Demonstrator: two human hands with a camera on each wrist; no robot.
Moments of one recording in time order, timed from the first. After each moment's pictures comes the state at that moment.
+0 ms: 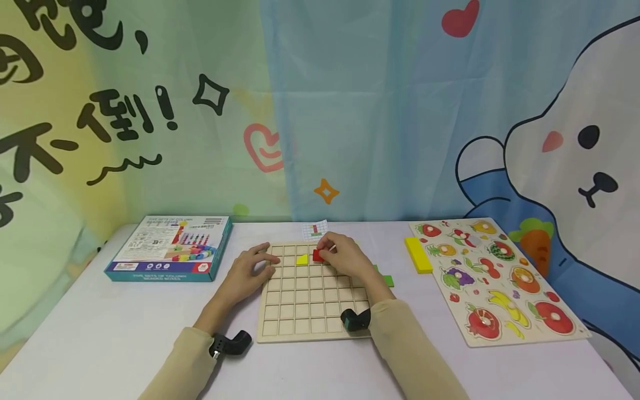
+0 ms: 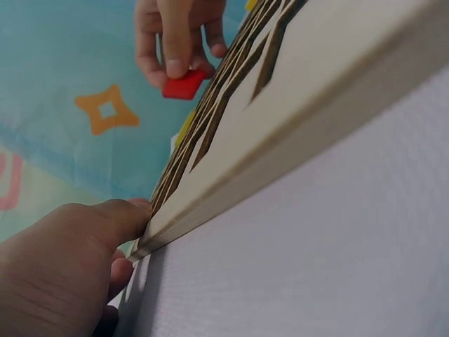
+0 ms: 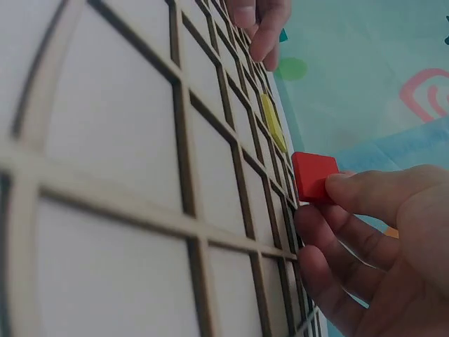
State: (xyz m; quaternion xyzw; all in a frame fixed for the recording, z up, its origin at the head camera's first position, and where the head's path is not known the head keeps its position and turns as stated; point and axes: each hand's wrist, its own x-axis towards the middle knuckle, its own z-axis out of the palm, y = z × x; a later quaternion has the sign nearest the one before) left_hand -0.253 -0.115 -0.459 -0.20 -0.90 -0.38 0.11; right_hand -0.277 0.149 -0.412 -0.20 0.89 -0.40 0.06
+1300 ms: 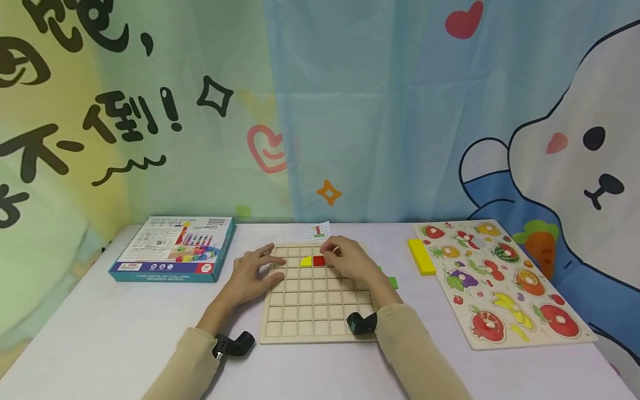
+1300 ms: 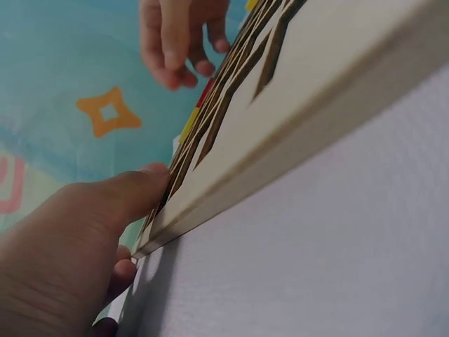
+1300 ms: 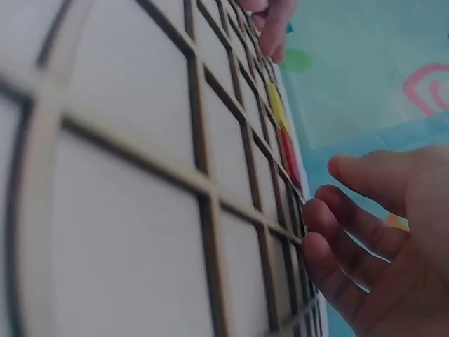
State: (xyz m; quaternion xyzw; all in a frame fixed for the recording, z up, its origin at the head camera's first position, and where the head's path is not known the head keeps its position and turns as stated) left_hand -0.251 -0.115 -0.457 -0.19 -0.91 -0.35 0.08; right_hand -0.272 0.153 -0.412 -0.21 0.89 -0.39 0.06
